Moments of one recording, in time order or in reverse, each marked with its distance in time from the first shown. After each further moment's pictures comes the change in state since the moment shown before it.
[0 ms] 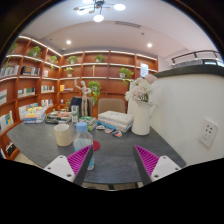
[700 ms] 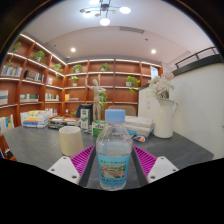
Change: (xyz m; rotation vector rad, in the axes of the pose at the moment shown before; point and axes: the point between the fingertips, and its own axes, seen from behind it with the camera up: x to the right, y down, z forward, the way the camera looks) arm -0.094 0.029 0.106 0.141 -0.049 0.025
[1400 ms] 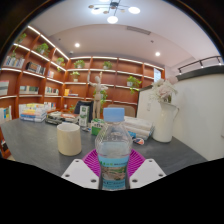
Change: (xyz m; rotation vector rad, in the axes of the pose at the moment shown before) arm -0.005 0.000 0.014 -0.016 0.023 -0.083
